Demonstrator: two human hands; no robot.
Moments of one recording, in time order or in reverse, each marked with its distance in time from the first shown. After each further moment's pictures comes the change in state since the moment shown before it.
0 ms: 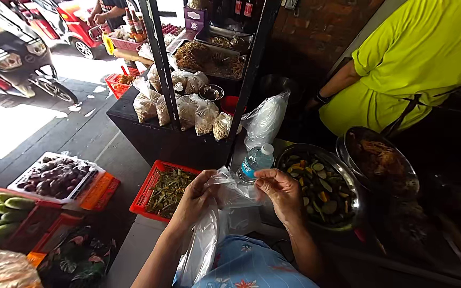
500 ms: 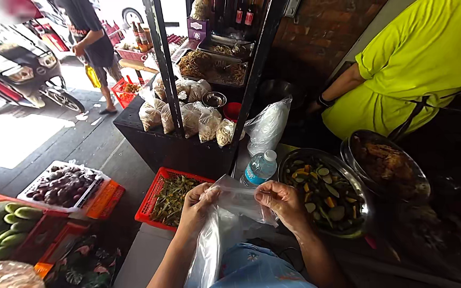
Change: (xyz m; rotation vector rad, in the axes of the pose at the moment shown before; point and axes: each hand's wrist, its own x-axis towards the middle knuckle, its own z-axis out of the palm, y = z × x) left_hand -0.002 -0.004 0.006 -0.331 0.208 0.074; right_hand -0.001 0.004 -0.006 -0.067 -0.171 0.112
